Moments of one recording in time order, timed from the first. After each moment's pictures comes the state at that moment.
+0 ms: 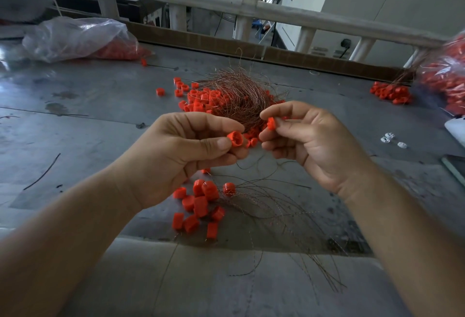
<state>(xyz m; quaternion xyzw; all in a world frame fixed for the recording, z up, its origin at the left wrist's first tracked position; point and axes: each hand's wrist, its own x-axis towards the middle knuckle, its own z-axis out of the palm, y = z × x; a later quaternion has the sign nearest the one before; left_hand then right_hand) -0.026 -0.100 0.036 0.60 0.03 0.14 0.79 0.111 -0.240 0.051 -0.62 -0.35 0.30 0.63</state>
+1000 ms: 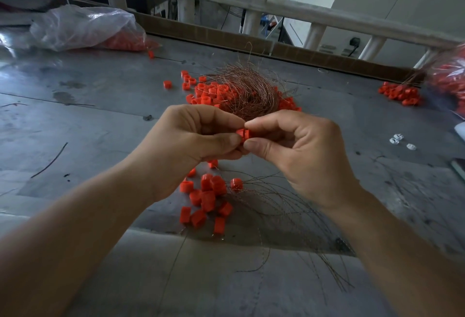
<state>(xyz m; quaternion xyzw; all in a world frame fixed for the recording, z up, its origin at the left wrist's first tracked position) -0.024 -0.104 0.035 0.65 0.09 0.19 0.73 0.077 -0.233 0.042 -0.69 -0.52 0.00 0.50</state>
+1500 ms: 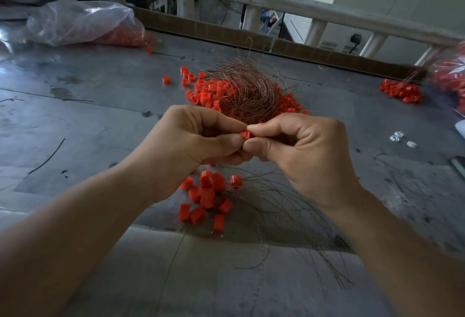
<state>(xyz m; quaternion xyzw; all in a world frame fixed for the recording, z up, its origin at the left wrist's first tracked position) -0.024 -0.102 0.029 0.67 0.07 0.17 0.72 0.076 -0.231 0.039 -0.68 -0.53 -0.03 0.51</state>
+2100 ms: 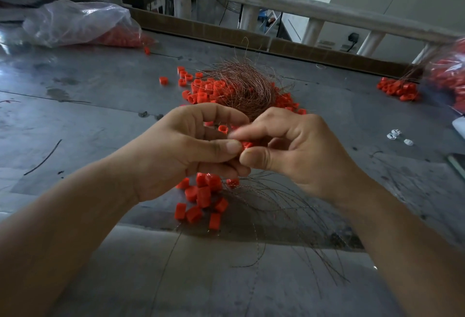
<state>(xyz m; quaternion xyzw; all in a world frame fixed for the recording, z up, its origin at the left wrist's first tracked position) -0.029 -0.097 0.035 0.63 0.02 0.07 0.77 0.083 -0.236 0.050 -0.67 -0.58 0.14 0.45</state>
